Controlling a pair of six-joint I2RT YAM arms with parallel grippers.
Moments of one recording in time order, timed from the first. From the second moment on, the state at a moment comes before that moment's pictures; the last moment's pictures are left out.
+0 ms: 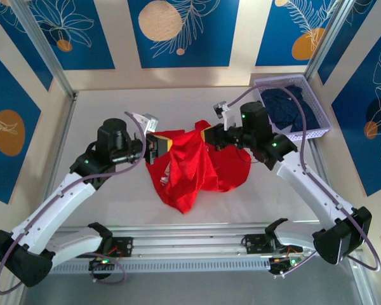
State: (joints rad) left arm -0.57 1.04 1.05 -0.40 0.41 -0.31; right arm 0.49 1.19 1.19 -0.48 -0.54 0.25
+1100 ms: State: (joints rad) left arm -0.63 1.03 1.00 -0.46 0.22 -0.37; right arm 0.43 1.29 1.10 -0.08 -1.01 0.66
